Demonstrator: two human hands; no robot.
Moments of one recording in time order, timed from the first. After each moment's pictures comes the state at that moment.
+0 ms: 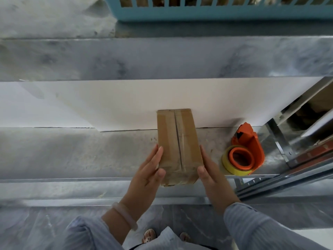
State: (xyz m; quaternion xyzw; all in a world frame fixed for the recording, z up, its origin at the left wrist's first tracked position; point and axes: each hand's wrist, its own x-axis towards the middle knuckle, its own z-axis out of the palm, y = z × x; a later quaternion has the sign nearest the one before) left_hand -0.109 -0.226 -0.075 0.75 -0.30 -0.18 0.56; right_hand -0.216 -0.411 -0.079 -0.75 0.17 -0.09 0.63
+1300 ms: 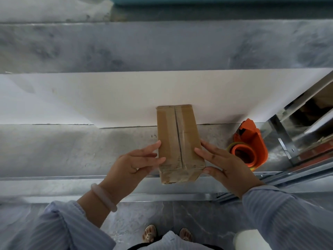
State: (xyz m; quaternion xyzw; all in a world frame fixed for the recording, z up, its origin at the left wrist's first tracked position) left_hand -0.055 -0.206 -0.069 0.77 -0.46 -0.07 0.44; right_hand -0.211 -0.473 -0.071 -0.94 -0.01 -0.09 0.33
